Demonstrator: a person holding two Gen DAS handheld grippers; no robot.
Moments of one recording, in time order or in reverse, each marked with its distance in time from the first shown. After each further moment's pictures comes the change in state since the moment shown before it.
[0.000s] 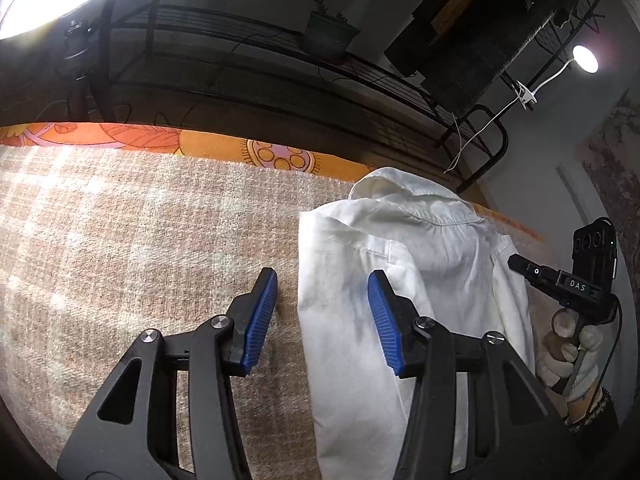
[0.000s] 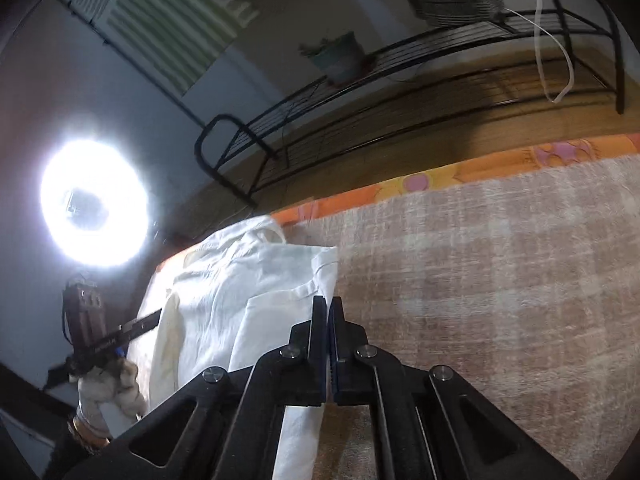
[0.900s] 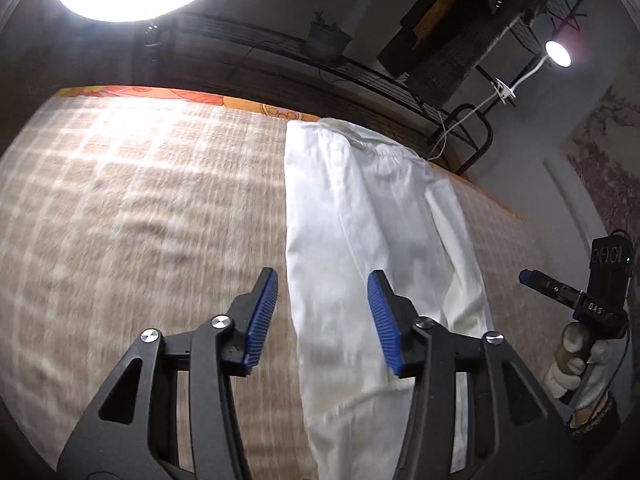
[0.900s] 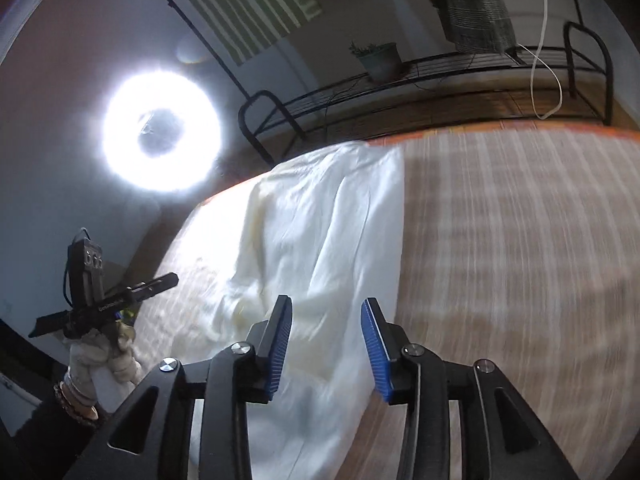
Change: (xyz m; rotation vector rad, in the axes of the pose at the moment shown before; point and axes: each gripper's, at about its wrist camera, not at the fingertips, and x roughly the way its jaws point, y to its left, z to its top) left arm -0.119 -0.021 -0.089 -0.028 -0.020 0.020; right arm -0.106 0.080 -0.104 -0.129 0.012 -0.049
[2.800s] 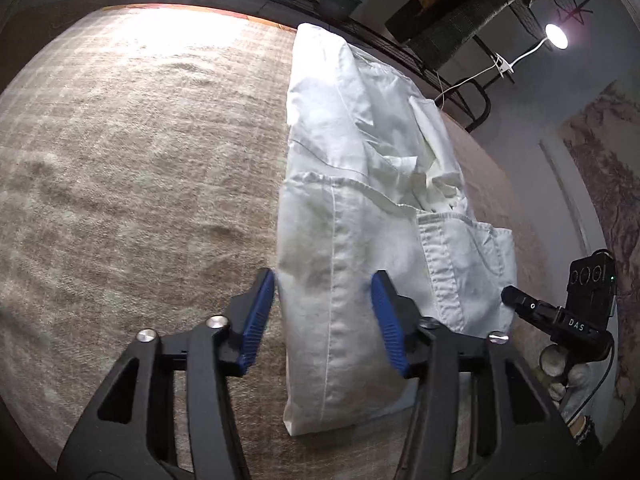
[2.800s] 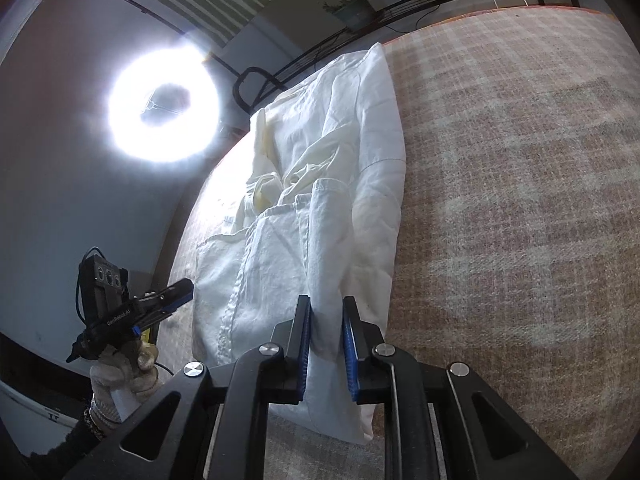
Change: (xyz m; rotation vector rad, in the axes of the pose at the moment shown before) left arm -0.051 -0.017 -0.137 -0.076 0.102 -0.010; right arm -0.019 0.008 -0.127 0.202 0.076 0.097
